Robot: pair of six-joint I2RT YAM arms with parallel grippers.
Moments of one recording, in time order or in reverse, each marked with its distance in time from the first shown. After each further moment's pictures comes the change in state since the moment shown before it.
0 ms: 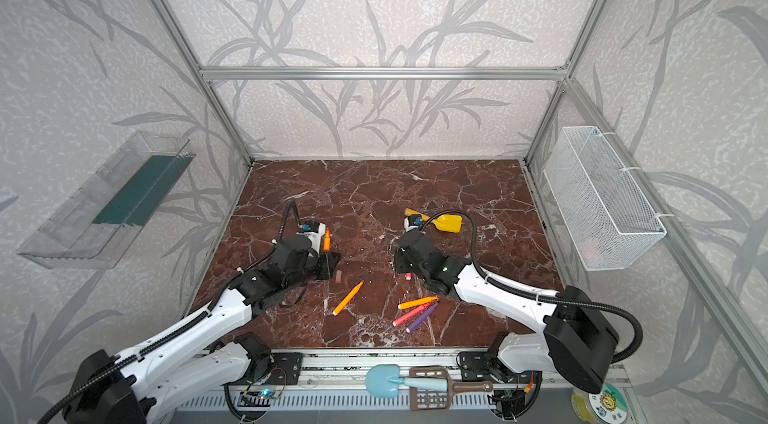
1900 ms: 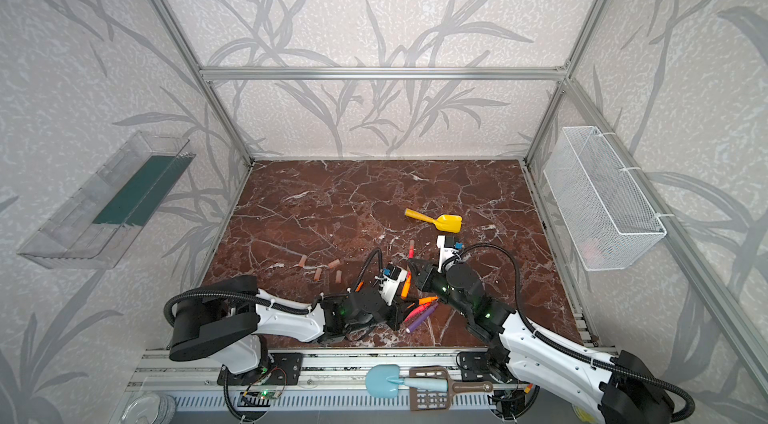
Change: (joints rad) left arm -0.577 0.665 -0.035 0.921 -0.106 -0.083; right arm -0.039 -0.437 -0.444 0.446 -0.185 0.291
